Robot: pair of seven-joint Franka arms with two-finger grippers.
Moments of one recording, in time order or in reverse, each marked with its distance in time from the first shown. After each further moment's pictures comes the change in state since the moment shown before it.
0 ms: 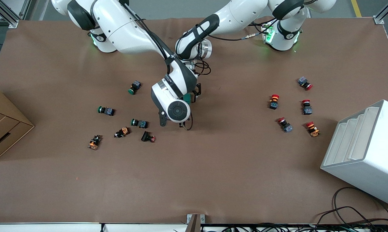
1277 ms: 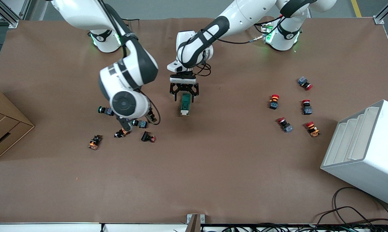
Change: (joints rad) left arm 0.049 -0.050 -0.005 0.061 -0.258 0.154 0.199; right arm -0.157 -0.342 -0.015 -0.215 -0.088 -0.177 -0.550
